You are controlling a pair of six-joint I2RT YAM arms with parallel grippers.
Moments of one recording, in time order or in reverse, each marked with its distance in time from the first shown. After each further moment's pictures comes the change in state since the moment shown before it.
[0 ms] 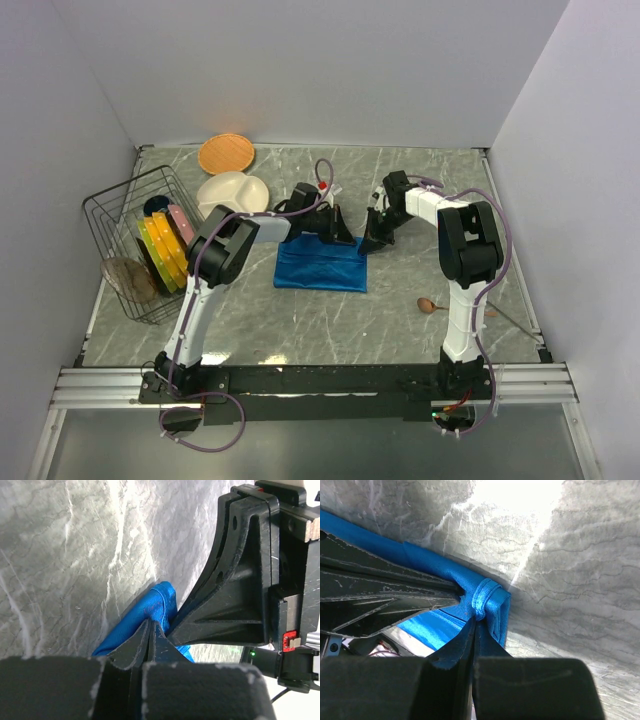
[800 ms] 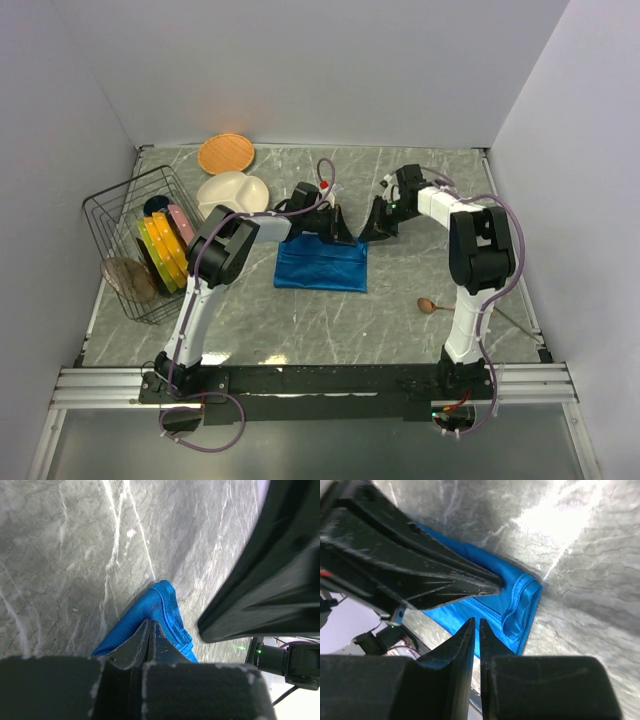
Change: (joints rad) left arm -0.005 0.000 0.011 -0.024 -0.004 0.052; right arm -0.059 -0.091 -0.032 0.099 -0.145 0.016
